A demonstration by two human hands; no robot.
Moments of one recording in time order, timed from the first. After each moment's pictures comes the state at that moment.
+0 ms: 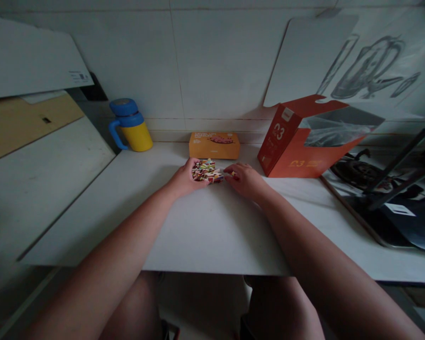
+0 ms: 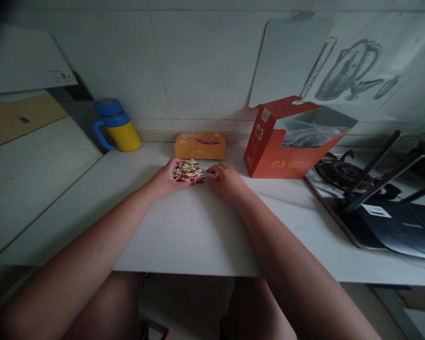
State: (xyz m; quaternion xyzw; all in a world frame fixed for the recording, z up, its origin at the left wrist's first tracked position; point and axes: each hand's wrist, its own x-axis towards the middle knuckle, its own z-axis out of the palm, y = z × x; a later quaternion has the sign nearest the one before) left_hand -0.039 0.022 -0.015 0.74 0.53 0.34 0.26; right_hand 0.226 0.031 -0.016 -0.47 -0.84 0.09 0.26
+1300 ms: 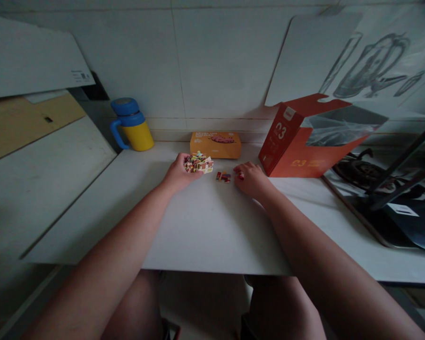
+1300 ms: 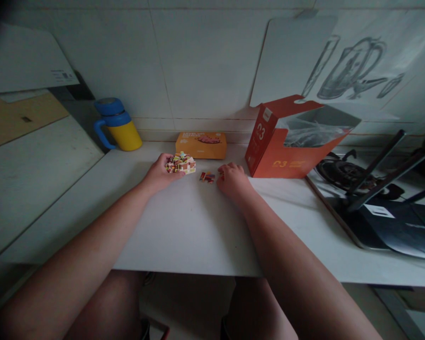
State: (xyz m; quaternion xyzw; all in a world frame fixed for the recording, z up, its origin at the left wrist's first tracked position) left_hand -0.057 0.044 -0.032 0.65 0.55 0.45 0.28; right_hand 0.236 0.036 -0.026 -0.58 -0.79 0.05 0.19
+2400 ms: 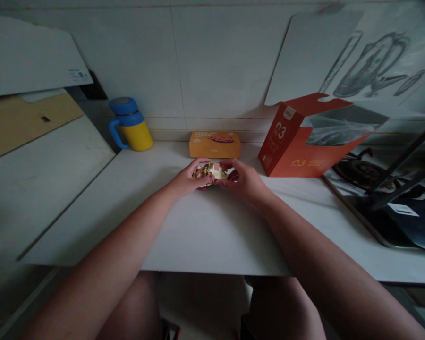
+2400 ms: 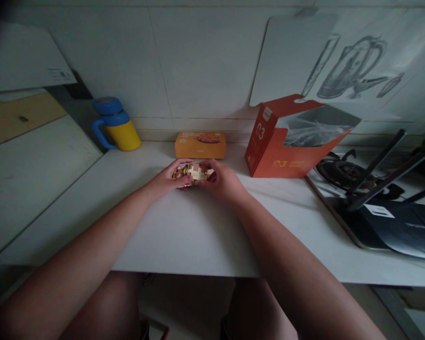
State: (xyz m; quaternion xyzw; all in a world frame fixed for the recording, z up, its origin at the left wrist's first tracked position) left_hand -0.028 0.012 -0.012 0.61 0.41 0.40 0.54; right_hand 0.210 0.010 -0.003 -0.42 -0.79 0.23 0.38
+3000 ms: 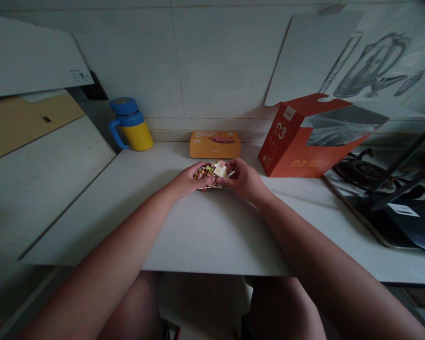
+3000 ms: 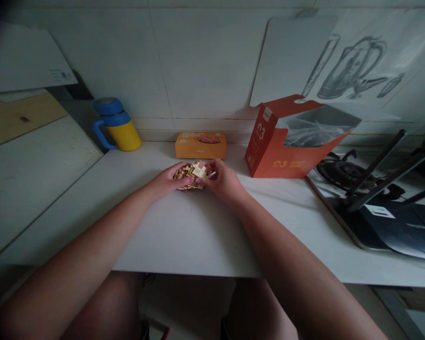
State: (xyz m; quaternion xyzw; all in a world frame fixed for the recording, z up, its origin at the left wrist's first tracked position) left_hand -0.029 0.017 -0.019 0.60 0.41 0.39 0.57; right_hand 0.207 0.016 -0.013 -0.46 -0.71 0.33 0.41
